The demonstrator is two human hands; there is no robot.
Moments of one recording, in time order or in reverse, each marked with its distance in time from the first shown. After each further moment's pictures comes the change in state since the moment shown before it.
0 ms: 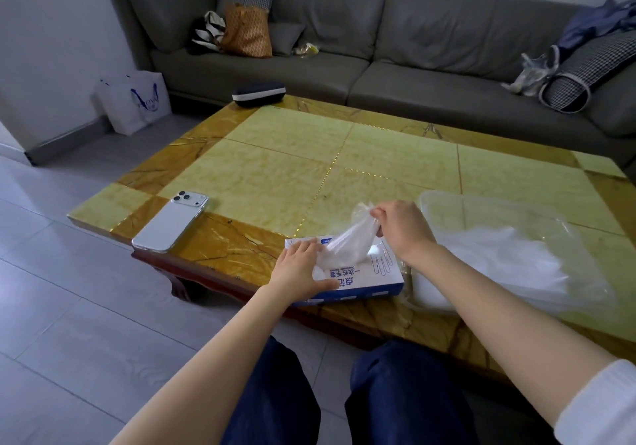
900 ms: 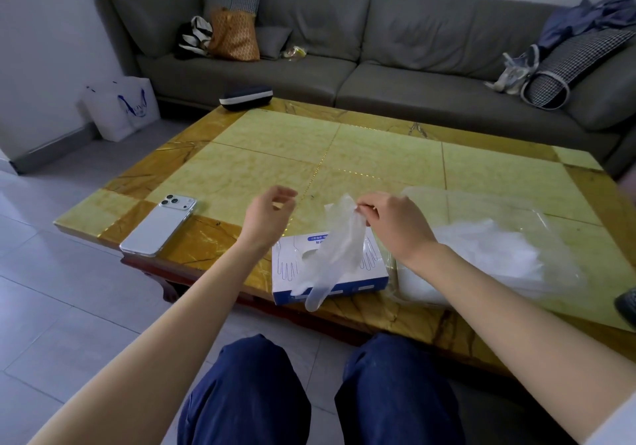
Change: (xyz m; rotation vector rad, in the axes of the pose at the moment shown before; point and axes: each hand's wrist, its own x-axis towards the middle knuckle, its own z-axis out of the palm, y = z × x) left_hand 0.001 0.019 -0.075 -0.657 0.448 -0.079; right_hand -0.027 -0.008 -0.030 0.001 0.130 -0.259
